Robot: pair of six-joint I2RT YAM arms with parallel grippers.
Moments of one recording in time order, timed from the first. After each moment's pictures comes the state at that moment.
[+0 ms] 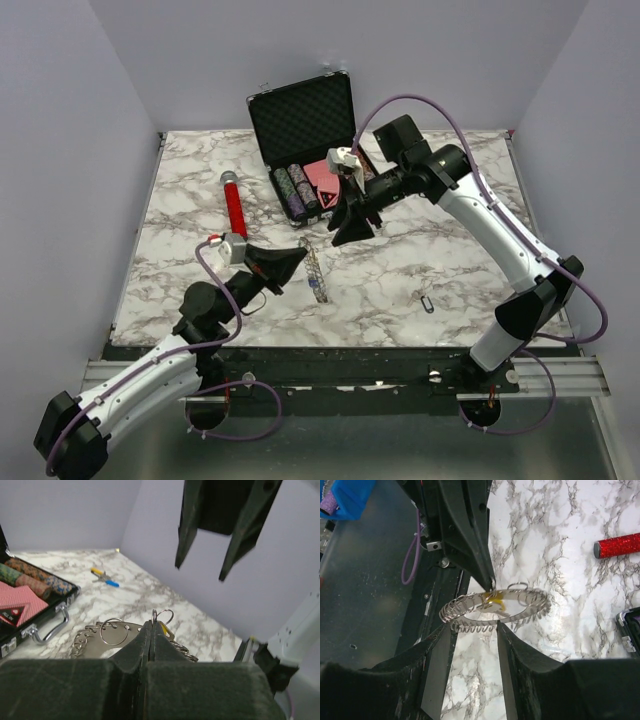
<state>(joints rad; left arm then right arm) -0.71 0.59 0.22 0.67 0.17 -0.46 0.63 1.66 1.83 -1.07 -1.05 -0.62</state>
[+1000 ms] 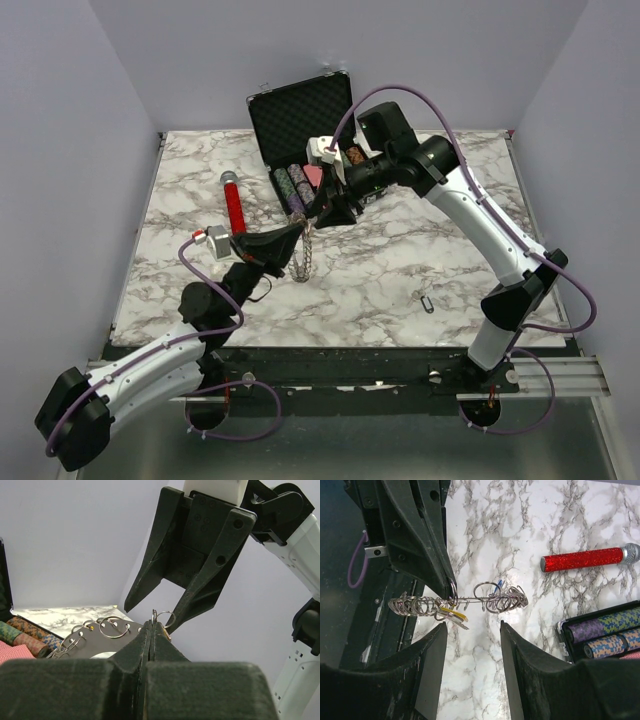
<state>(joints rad) -0.75 0.75 0.27 1.05 -0.02 -0.51 0.71 1.75 2.02 -1.03 -0.88 -0.65</state>
